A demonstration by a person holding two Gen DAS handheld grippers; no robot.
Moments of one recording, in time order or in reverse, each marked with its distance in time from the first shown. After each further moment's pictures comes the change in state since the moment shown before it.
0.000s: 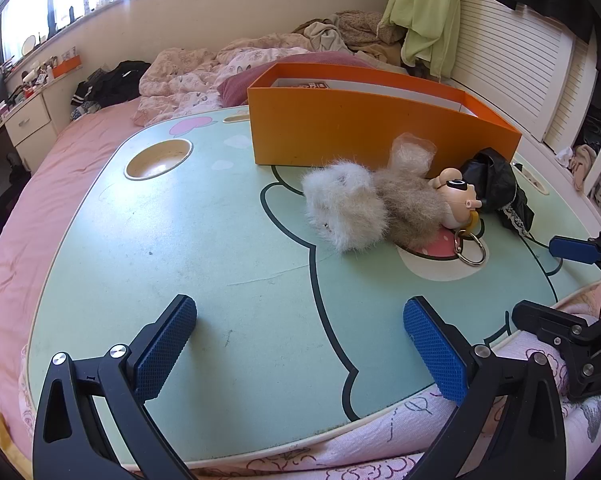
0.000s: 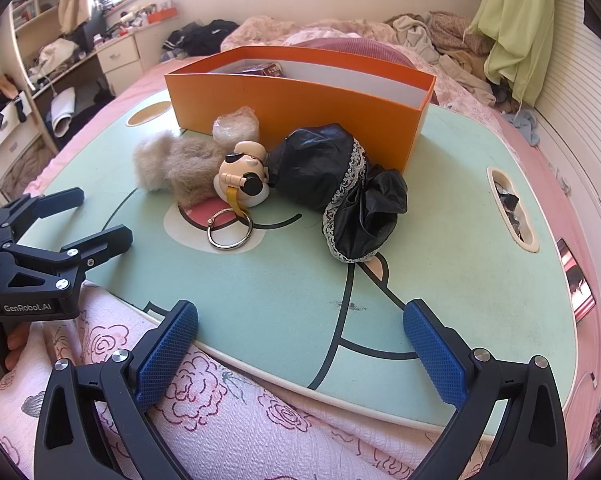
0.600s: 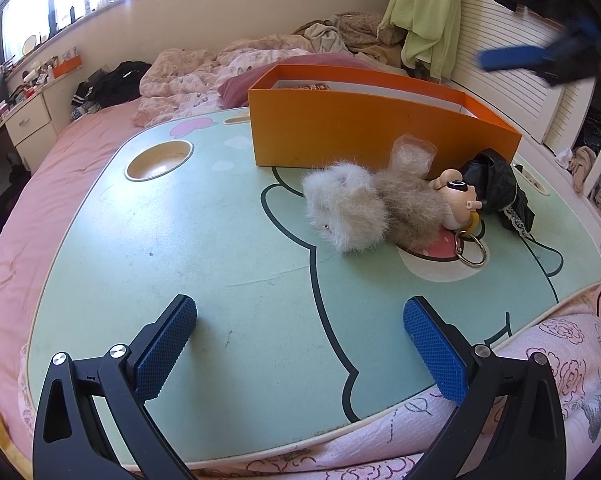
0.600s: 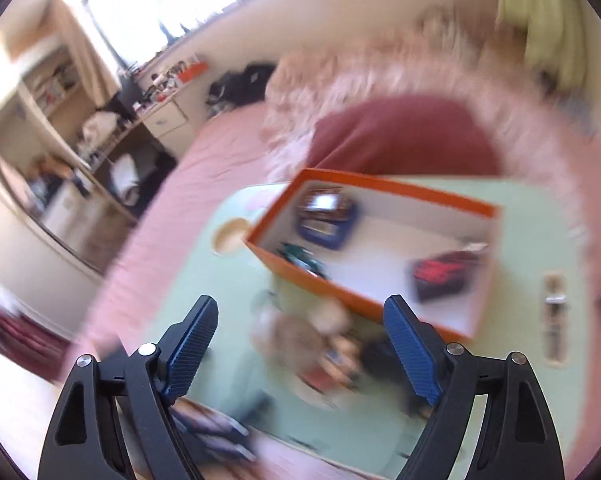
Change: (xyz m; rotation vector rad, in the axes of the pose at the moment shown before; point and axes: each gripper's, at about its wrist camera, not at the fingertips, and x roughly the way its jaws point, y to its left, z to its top) left arm -0.007 0.000 0.000 -0.001 -0.005 -0.002; right arm -0.005 -0.025 0.181 0.269 0.072 0.425
